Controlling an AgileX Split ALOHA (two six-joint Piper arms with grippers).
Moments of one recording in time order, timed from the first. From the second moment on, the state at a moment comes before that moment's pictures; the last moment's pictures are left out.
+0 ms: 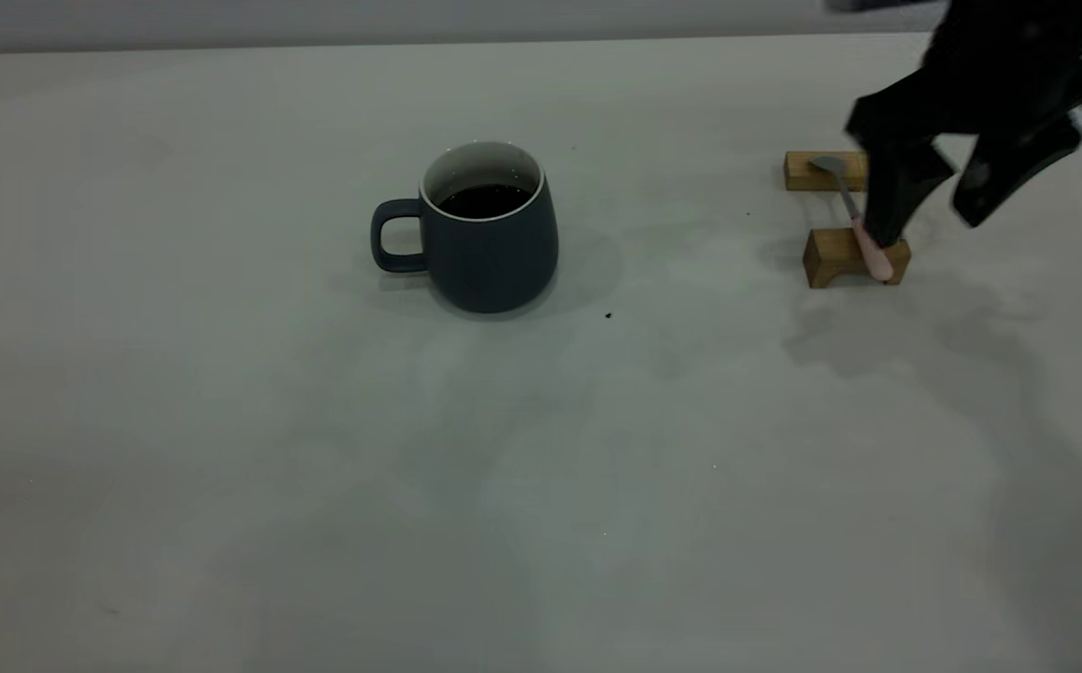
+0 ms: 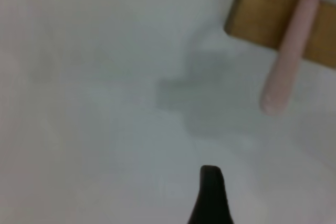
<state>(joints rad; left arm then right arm) -0.03 -0.02 -0.49 0.00 1.13 0.01 0.20 2.17 -1.27 0.14 0.61 -0.24</state>
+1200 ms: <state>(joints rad) -0.03 -0.02 -0.49 0.00 1.13 0.01 0.20 2.37 -1.41 0.11 0.57 -0.21</state>
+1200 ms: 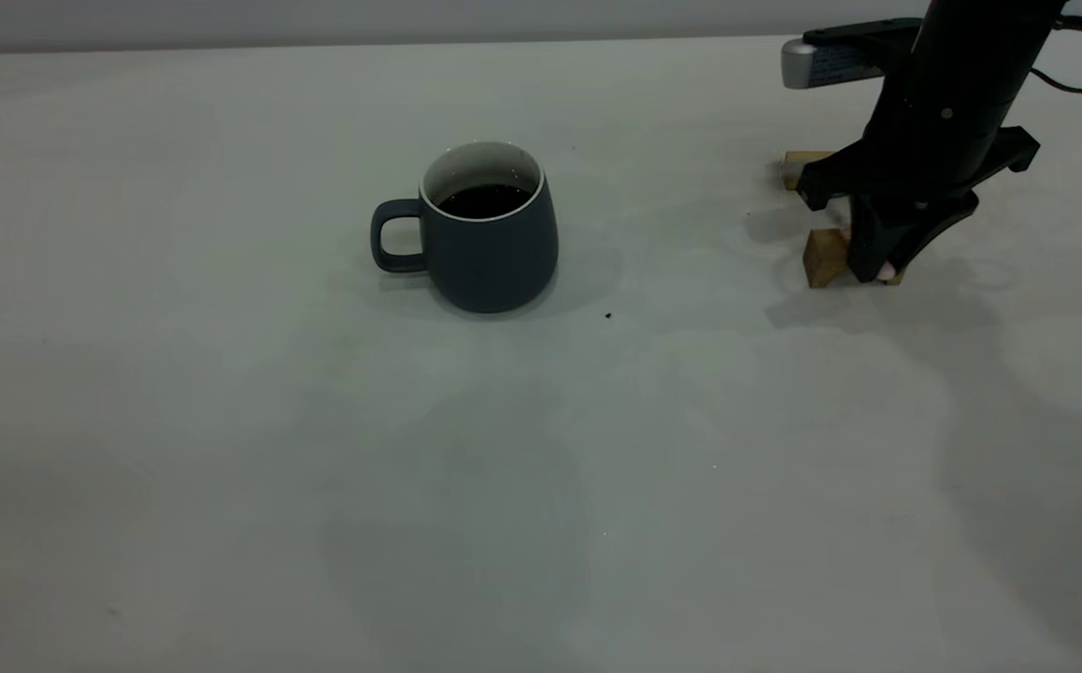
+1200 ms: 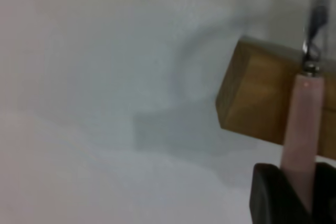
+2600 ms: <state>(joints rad) -0.03 -0.02 -0.49 0.00 1.13 0.01 0.42 2.24 -1.59 1.39 0.86 0.70</state>
